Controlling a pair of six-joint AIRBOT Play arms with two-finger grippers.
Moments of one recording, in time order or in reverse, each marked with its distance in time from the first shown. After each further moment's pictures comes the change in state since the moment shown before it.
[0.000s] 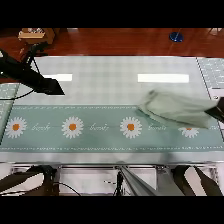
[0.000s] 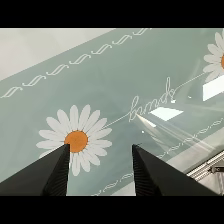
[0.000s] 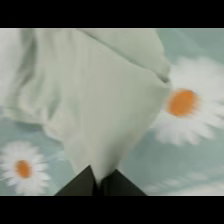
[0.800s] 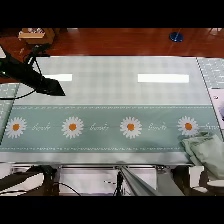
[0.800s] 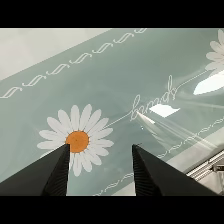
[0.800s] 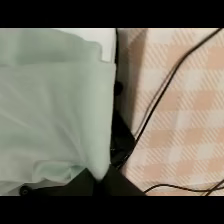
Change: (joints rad) left arm 0.000 -0.016 0.000 0.000 0.000 0.012; right arm -0.759 0.063 -0.015 -0.677 0.118 0.134
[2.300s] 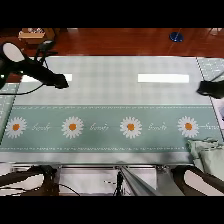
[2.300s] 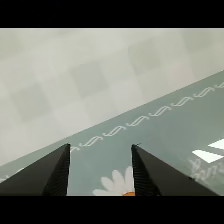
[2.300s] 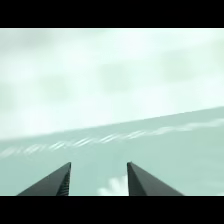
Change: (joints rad) left arm -0.089 -0.094 0.000 0.192 0.299 -0.030; right arm 1.247 -0.444 0.205 0.385 -0.514 -0.161
